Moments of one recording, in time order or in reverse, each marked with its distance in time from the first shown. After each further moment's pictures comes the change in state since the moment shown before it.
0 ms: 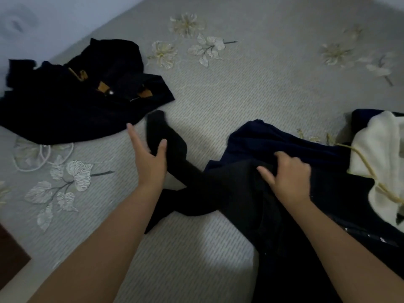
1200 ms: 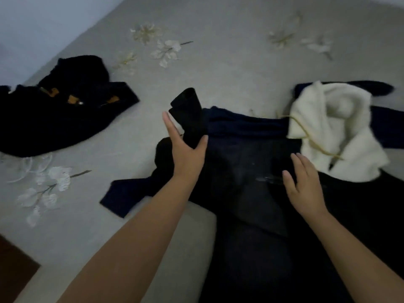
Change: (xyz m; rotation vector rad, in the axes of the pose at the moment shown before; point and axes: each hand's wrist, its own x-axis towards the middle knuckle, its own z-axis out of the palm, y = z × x) left_hand -0.129 0.059 0.099 -0.067 -0.312 0.122; right_hand -0.119 0.109 -0.061 0.369 -0.052 0.309
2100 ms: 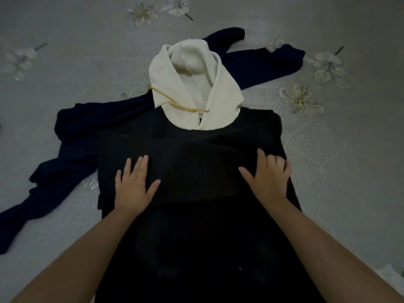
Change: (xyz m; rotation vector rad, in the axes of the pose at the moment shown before) left_hand -0.121 -0.077 0.116 1.245 -0.565 0.282; right_hand -0.102 0.185 -0.068 -0.310 0.057 0.364
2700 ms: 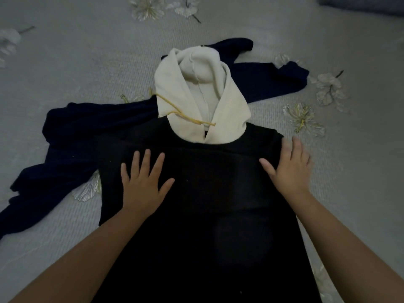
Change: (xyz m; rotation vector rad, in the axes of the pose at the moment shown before) left_hand 0.041 0.011 -0.001 0.056 0.086 0.149; right_hand 0.064 0.020 -0.027 -0.121 -0.030 -0.037
